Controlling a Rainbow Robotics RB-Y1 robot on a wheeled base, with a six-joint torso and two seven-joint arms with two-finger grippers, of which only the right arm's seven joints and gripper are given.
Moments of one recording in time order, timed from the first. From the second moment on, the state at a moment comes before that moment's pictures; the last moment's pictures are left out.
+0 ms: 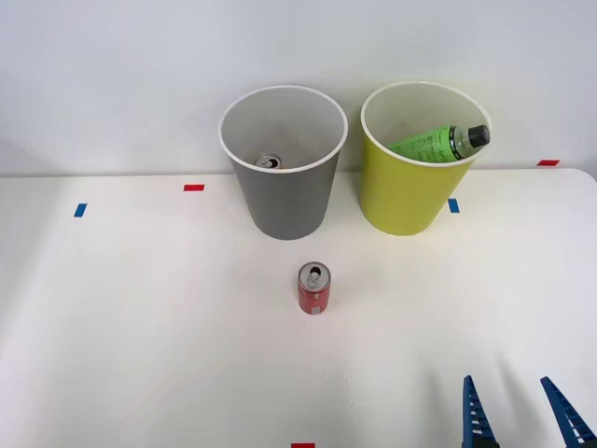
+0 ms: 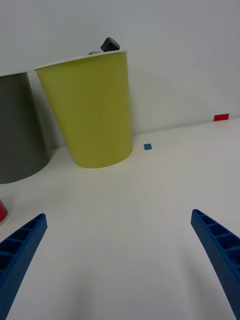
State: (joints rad) arm 0.92 -0.01 0.02 -1.87 0.40 -0.74 0.96
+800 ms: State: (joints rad) arm 0.92 -0.01 0.02 -1.87 0.40 -0.74 0.96
